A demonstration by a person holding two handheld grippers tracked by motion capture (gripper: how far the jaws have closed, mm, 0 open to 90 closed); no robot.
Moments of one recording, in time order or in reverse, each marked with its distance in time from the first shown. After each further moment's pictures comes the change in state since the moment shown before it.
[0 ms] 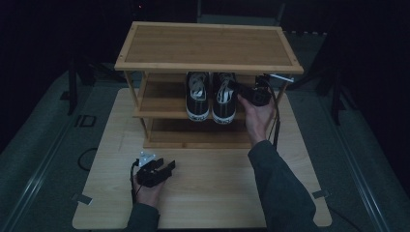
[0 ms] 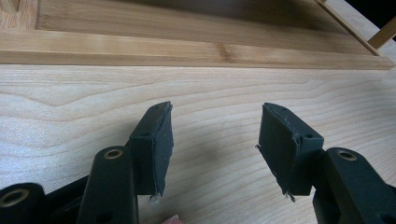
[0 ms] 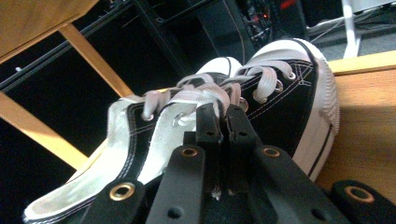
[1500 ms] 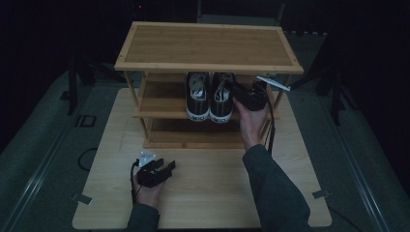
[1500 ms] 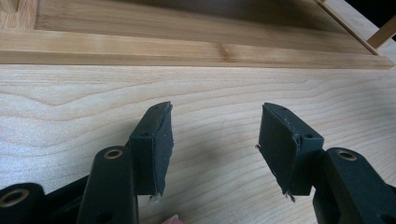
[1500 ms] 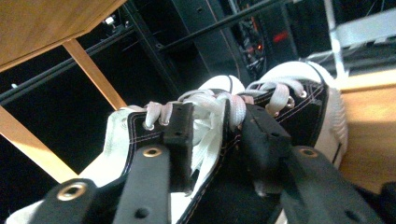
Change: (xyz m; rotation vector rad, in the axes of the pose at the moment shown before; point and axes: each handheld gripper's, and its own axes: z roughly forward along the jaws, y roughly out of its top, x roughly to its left) left arm 0.000 0.000 0.000 -0.001 -0.002 0.003; right arm 0.004 -0.017 0.006 -0.155 -0.031 -0.060
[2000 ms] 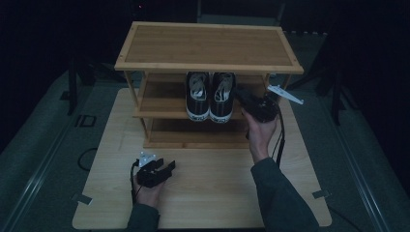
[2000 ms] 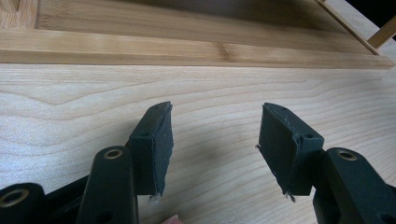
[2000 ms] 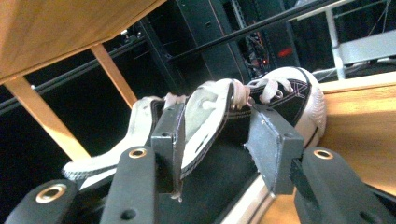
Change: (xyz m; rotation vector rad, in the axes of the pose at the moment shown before) left arm 0.000 0.000 0.000 0.001 0.003 0.000; right arm 0.002 -0.013 -0.045 -0.058 0.033 -0.029
